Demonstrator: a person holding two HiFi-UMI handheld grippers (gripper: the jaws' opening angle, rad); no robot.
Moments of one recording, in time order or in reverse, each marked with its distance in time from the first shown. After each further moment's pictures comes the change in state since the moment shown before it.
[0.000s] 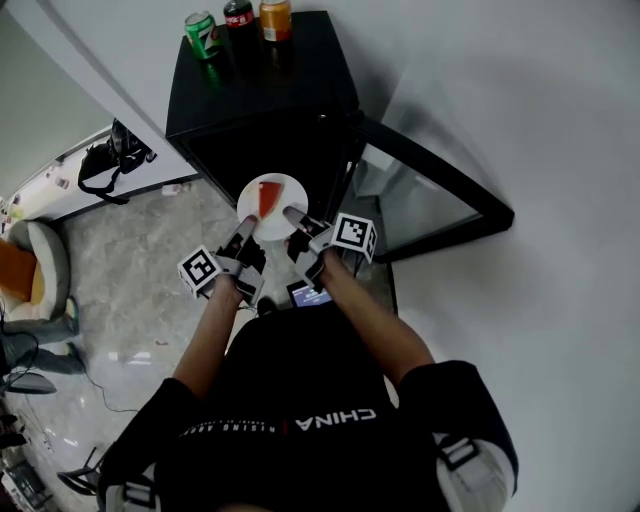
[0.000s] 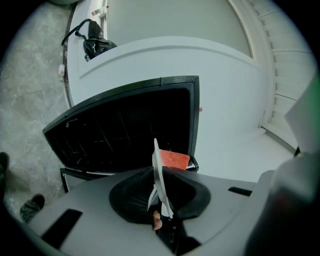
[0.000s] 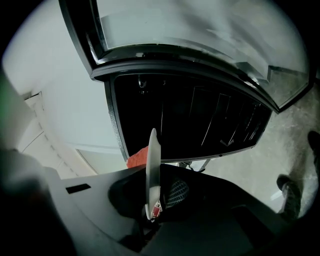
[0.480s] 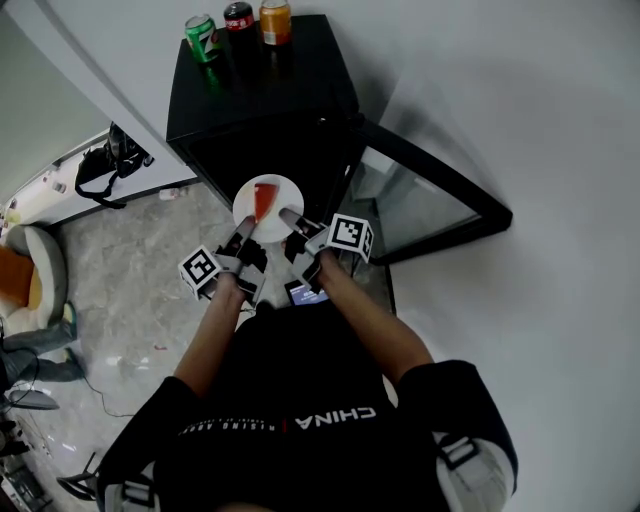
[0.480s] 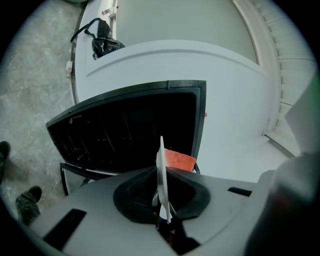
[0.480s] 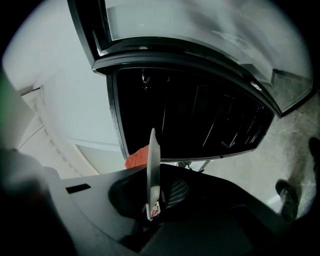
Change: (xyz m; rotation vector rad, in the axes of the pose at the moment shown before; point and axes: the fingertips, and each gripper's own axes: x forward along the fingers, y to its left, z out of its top) left arm 0.003 0.009 0.008 -0.067 -0.033 0.030; right arm 0.010 0.002 -0.003 -0.050 0.013 -0.013
